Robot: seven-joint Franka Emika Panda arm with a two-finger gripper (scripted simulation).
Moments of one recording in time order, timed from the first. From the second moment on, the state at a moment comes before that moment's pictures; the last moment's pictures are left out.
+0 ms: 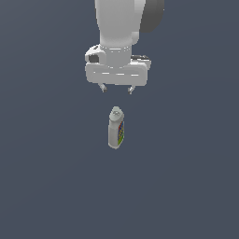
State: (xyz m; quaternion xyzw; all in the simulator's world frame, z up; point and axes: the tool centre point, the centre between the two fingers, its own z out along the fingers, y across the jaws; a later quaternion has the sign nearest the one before) arm -0.063 -0.009 0.319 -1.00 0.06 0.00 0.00
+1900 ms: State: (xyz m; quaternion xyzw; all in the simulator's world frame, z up) arm -0.028 -0.012 0.248 -0.96 0.27 0.00 0.00
